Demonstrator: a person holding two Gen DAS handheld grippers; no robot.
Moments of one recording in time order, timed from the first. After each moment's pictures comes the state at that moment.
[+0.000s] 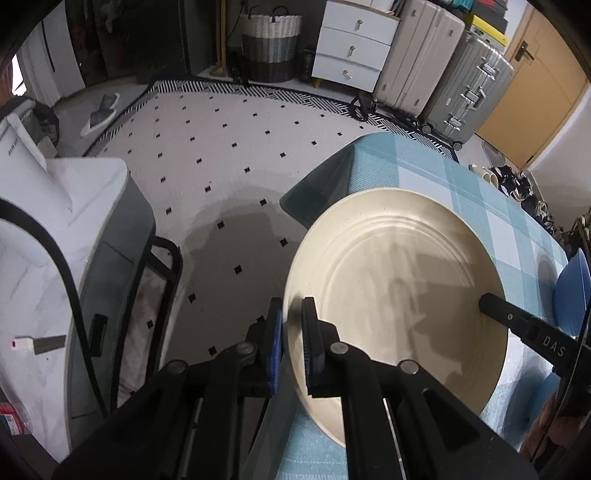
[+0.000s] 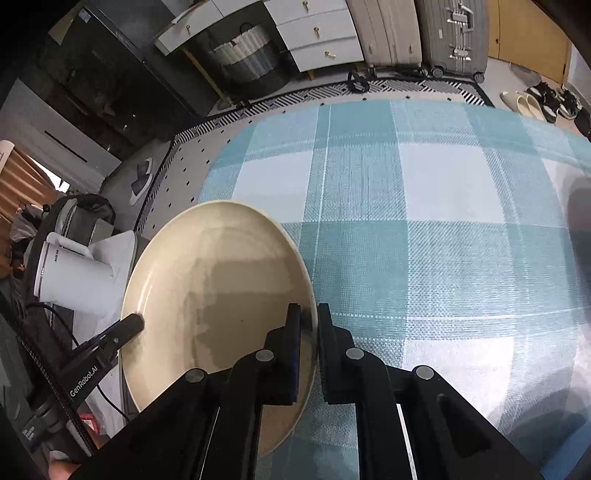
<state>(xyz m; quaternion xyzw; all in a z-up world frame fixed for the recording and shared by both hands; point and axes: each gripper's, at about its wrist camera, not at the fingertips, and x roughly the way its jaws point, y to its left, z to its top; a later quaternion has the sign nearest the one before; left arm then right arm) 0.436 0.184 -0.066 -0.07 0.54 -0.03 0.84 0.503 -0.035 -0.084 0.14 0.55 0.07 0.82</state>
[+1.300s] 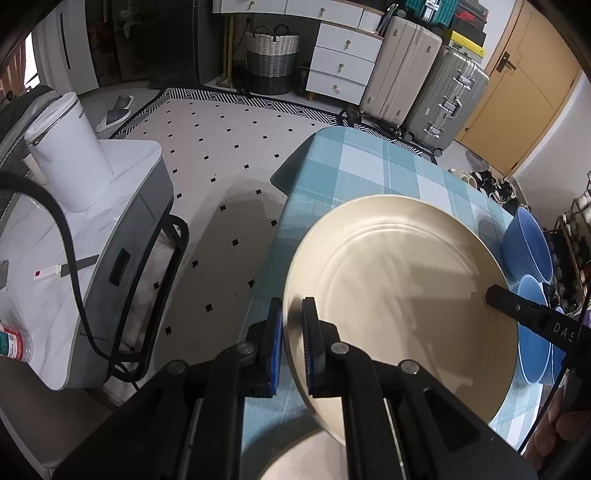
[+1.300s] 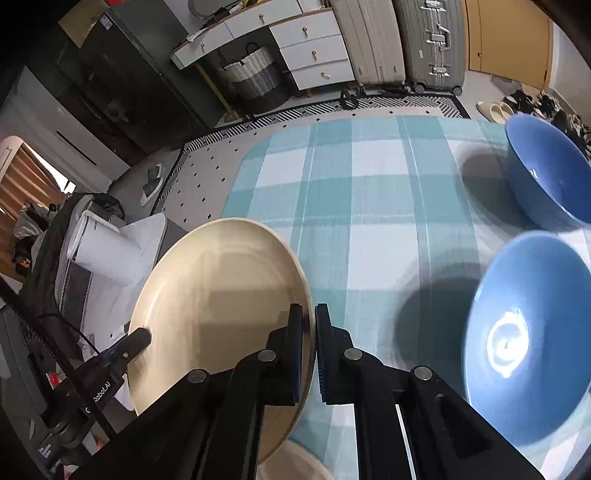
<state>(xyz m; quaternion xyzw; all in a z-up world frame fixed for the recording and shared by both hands) 0.287 0.163 0.002 -0.09 0.51 -0.02 0.85 0.337 -0.060 0.015 0.14 0.53 0.06 0.83</state>
